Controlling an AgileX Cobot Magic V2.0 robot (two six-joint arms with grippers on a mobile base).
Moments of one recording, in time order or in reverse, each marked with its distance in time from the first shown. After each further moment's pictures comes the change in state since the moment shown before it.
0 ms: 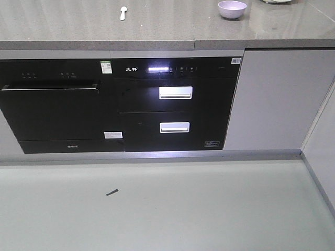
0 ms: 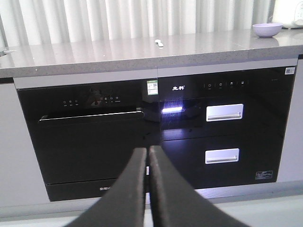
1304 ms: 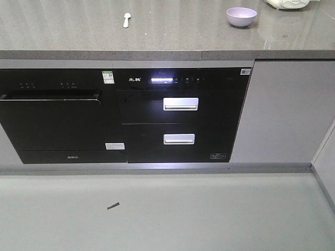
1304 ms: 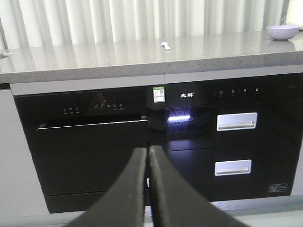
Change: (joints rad) left arm 0.000 0.000 0.000 0.000 0.000 0.000; right arm 0.000 0.000 0.000 0.000 0.000 0.000
